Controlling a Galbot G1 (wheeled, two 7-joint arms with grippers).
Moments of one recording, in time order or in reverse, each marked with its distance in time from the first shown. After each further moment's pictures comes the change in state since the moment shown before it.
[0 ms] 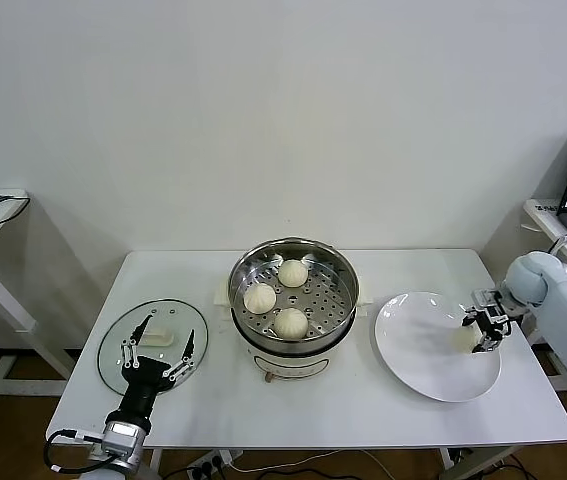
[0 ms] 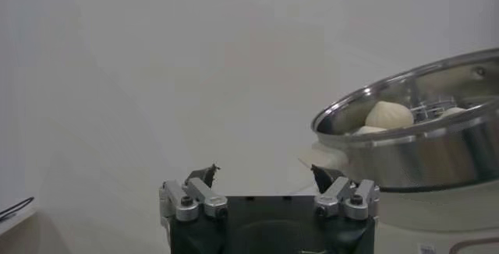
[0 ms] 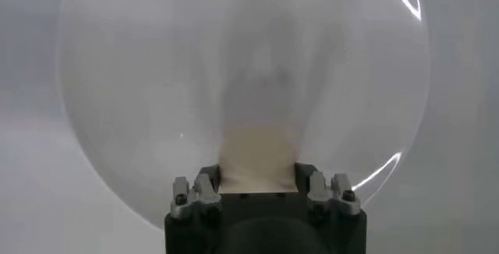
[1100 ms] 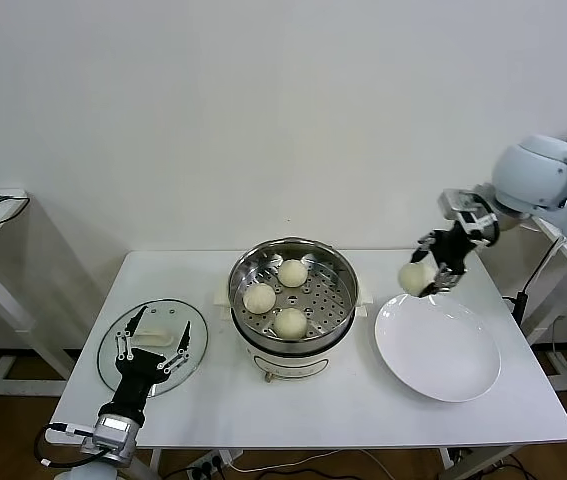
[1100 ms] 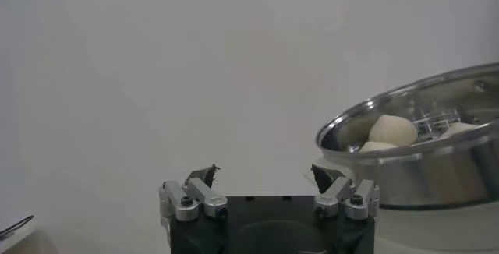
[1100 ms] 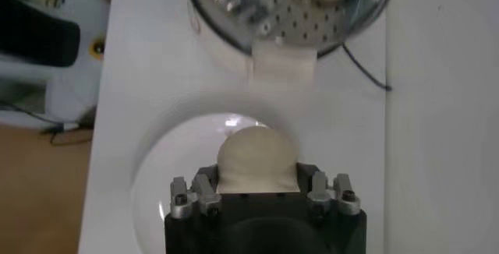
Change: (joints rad) left arm -0.021 0.037 -0.019 -0.011 -0.036 -0.001 0.005; right arm 1.066 -0.082 -1.056 0.592 0.899 -0.474 0.051
